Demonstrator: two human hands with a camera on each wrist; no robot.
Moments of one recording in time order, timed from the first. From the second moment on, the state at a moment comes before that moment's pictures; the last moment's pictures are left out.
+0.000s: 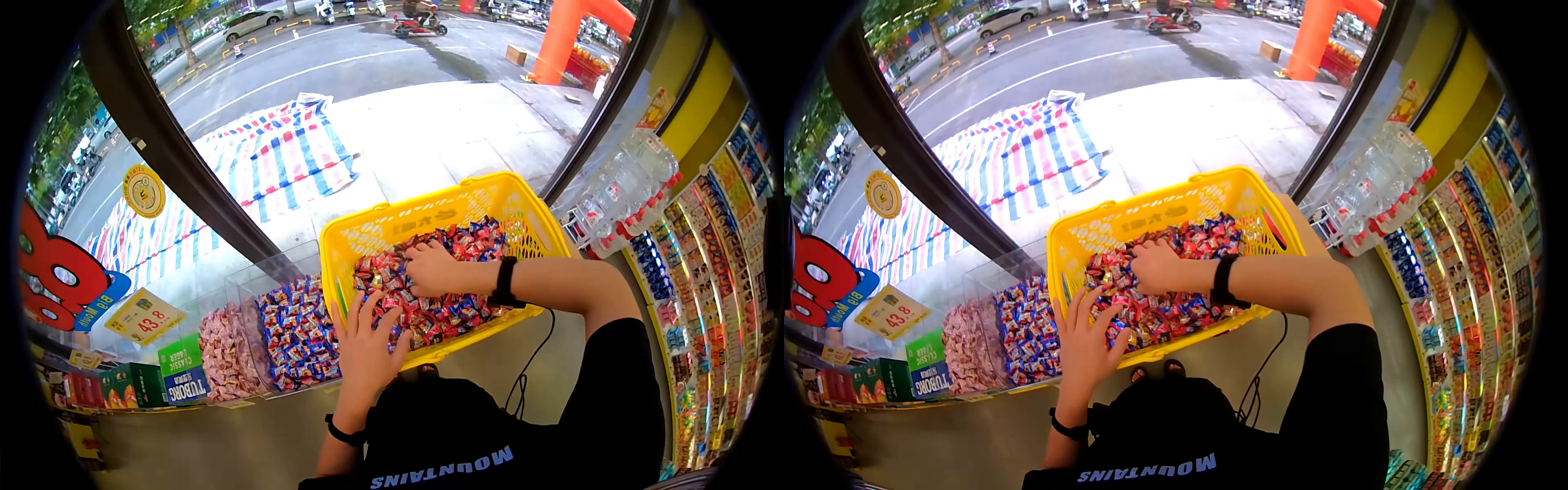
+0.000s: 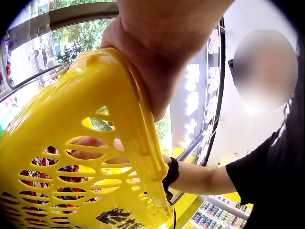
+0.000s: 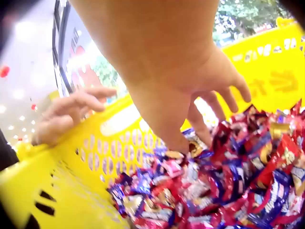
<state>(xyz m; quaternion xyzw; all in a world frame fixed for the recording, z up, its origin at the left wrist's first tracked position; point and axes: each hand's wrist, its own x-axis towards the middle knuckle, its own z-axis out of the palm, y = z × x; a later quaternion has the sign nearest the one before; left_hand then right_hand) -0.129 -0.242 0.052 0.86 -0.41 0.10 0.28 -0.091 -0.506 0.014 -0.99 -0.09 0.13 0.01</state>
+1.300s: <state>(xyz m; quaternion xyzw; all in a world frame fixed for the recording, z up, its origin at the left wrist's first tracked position) -0.184 -0.214 0.070 0.86 -0.41 0.20 0.25 -0.239 -0.453 0.063 -0.89 -0.24 -0.25 0.29</state>
